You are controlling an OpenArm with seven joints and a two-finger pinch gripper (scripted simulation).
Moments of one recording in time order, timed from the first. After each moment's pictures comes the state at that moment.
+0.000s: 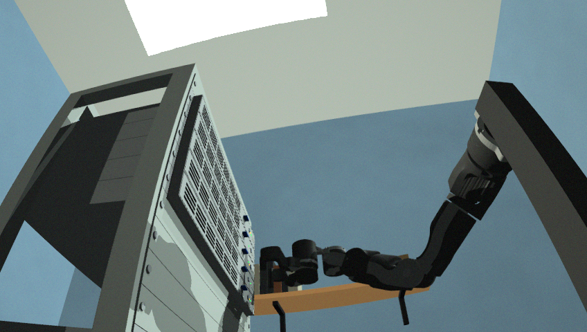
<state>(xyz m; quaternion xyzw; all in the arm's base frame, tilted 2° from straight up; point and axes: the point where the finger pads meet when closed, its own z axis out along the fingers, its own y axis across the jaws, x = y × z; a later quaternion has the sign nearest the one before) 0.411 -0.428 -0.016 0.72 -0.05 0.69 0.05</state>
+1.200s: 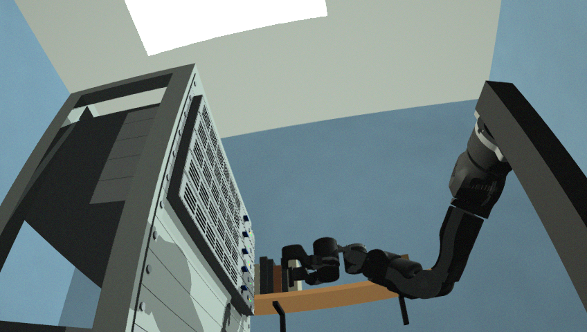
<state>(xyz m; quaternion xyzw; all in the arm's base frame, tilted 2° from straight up) 0.362 -0.422 -0.015 0.72 -0.06 0.69 0.05</state>
